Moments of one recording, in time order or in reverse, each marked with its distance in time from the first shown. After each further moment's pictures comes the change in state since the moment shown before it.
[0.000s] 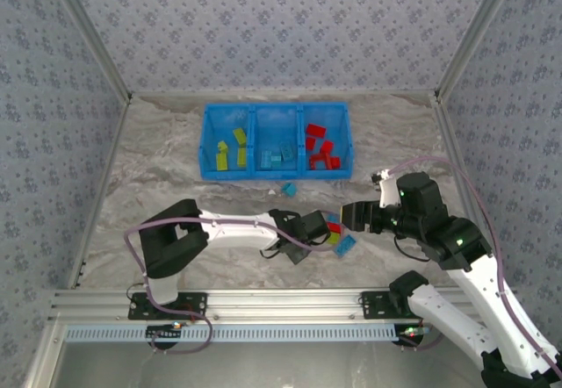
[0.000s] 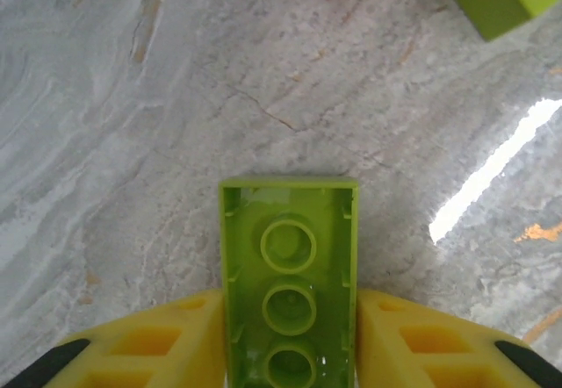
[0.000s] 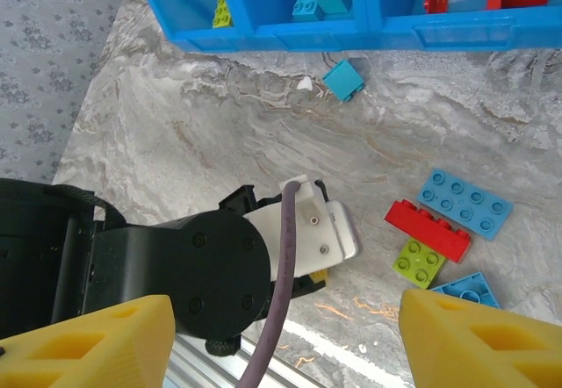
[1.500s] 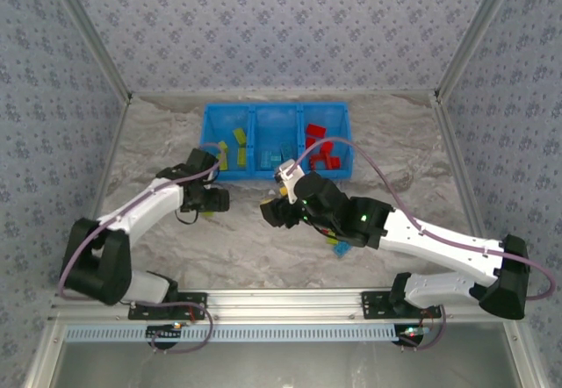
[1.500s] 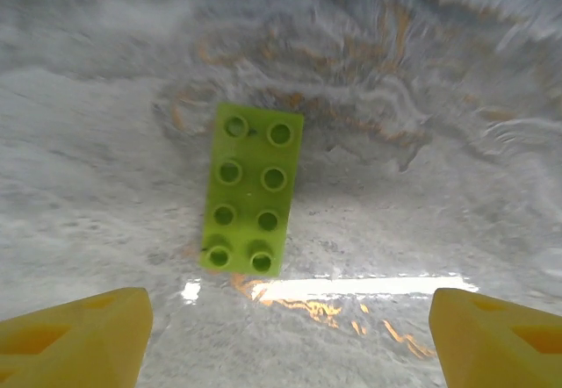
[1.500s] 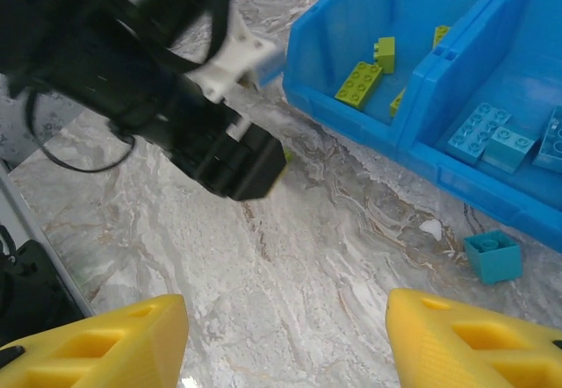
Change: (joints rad) left arm 0.845 -0.415 -0.263 -0.175 0.148 -0.119; right arm 0.602 0.511 0.094 0.577 0.469 -0.095
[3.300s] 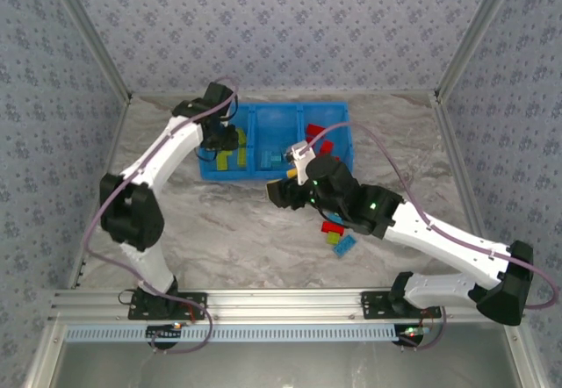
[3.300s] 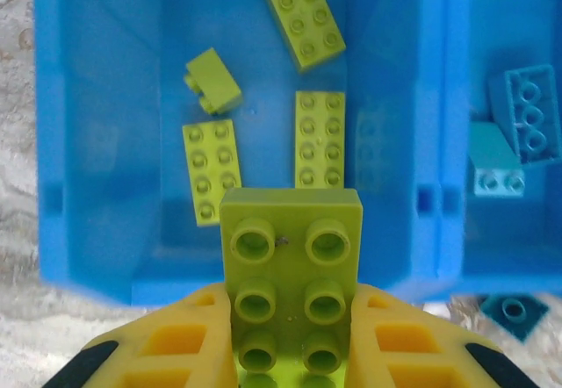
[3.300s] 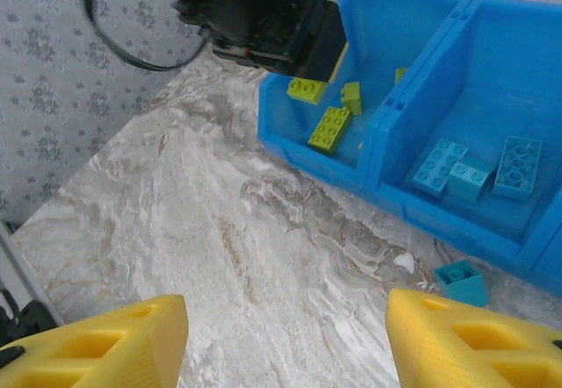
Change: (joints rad) left arm -0.004 0.419 0.833 -0.274 -0.030 -0.027; right arm -0.120 -0.008 0.066 -0.005 -0.035 0.015
